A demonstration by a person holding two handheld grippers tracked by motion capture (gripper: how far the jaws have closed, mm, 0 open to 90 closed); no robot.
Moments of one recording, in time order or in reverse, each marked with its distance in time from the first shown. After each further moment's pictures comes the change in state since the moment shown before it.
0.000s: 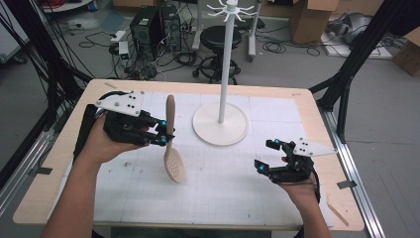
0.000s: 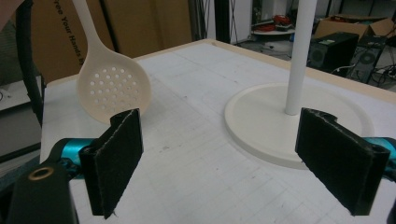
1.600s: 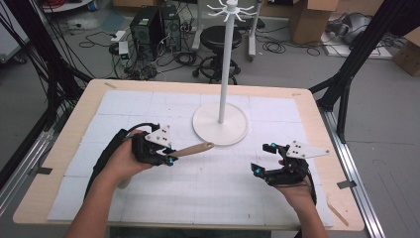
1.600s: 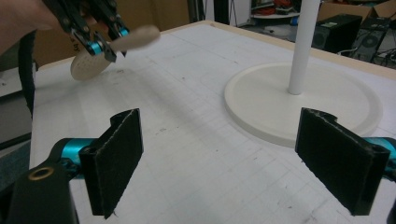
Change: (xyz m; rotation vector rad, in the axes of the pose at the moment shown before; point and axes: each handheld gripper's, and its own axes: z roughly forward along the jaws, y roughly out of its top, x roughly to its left) left arm 0.006 -0.072 0.067 0.357 0.135 -0.018; right arm 0.000 -0.013 0.009 0.064 -0.007 0.010
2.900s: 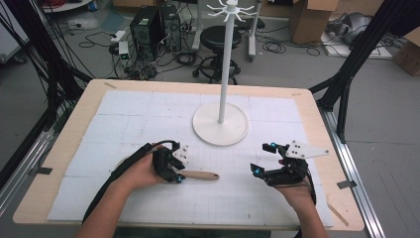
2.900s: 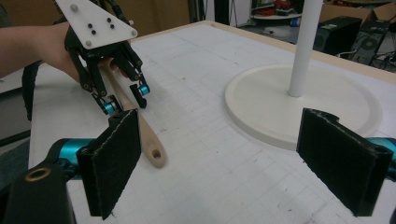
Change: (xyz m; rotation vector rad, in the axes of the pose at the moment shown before) left arm -0.013 -0.017 0.084 0.246 -0.116 0.044; right arm 0.002 0.002 0.000 0.002 -0.004 -0.013
